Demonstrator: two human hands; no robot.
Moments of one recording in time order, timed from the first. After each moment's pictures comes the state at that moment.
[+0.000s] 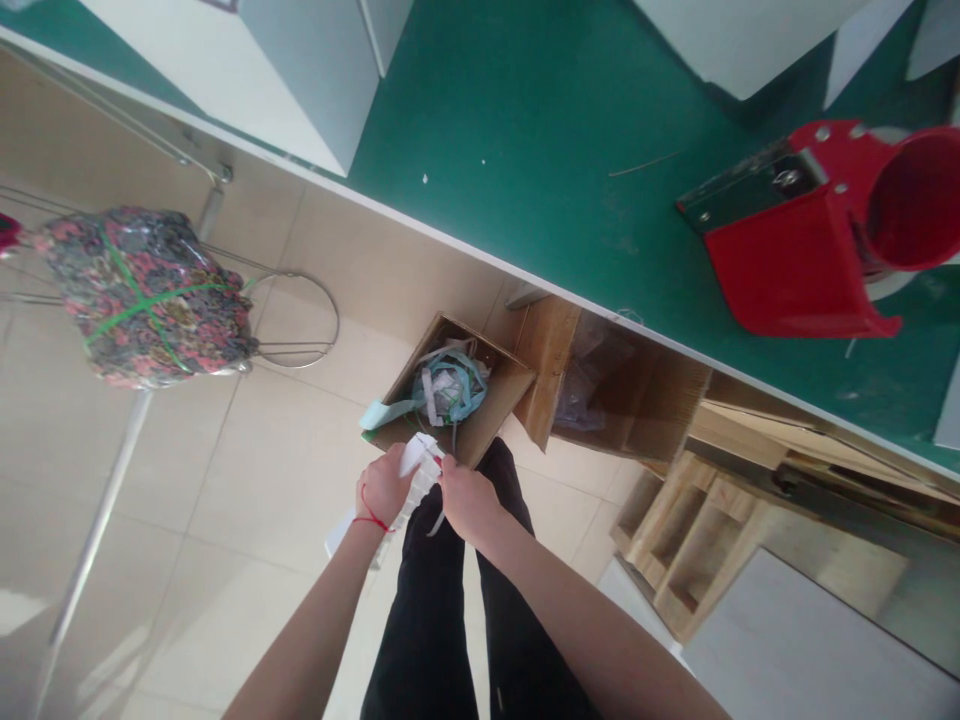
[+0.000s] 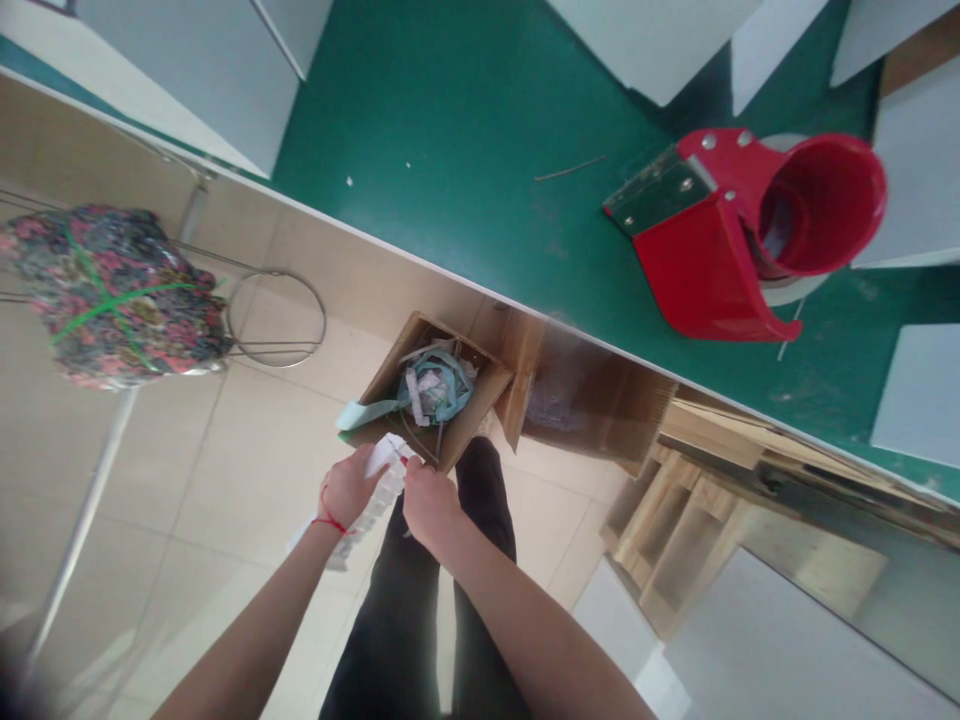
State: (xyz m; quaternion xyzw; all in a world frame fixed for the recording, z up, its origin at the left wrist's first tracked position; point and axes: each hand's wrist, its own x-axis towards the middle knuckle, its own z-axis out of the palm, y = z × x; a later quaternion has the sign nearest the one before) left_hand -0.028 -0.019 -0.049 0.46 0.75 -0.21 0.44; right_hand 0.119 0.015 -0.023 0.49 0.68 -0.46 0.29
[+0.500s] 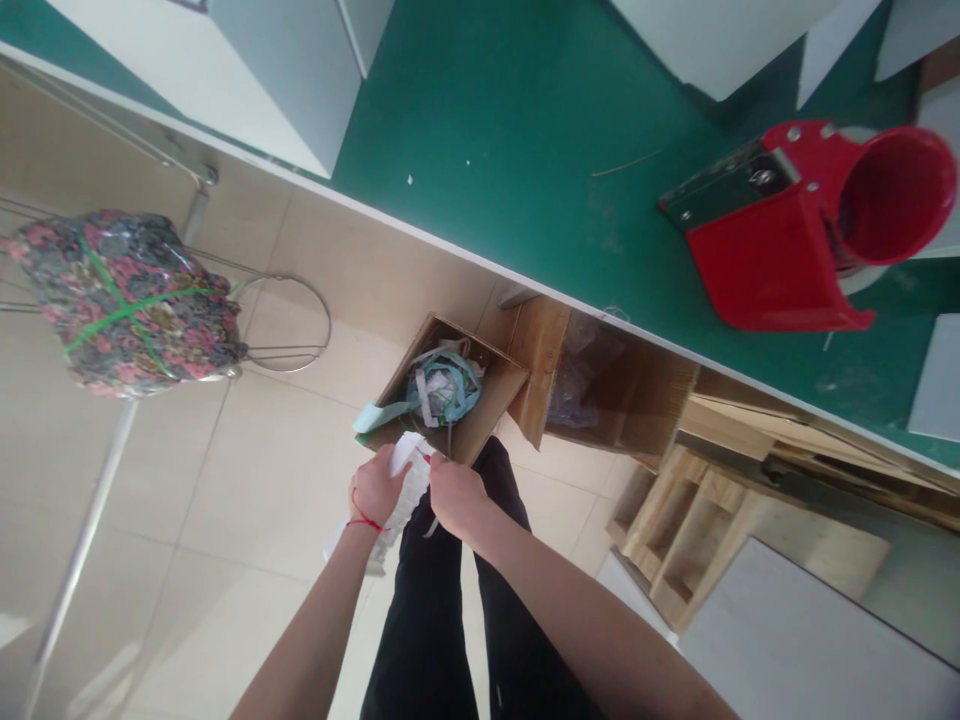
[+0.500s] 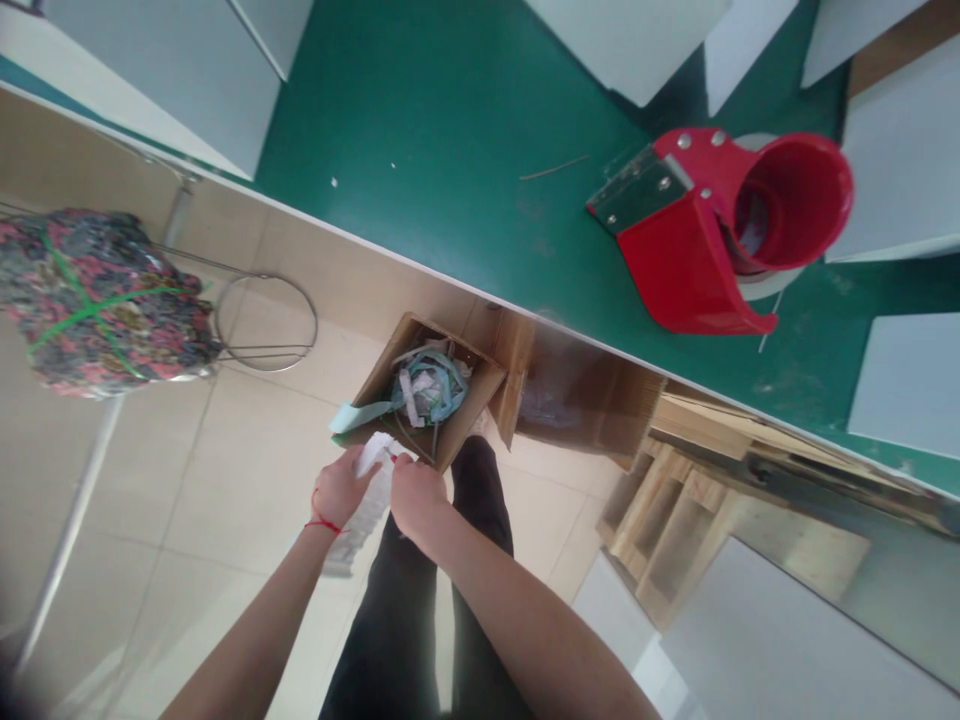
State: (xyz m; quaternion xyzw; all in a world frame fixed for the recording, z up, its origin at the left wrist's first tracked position) left_hand -0.036 -0.029 -0.064 0.43 0.78 -0.17 0.43; right_hand 0.107 0.029 -0.016 0.48 0.68 -0.47 0.31
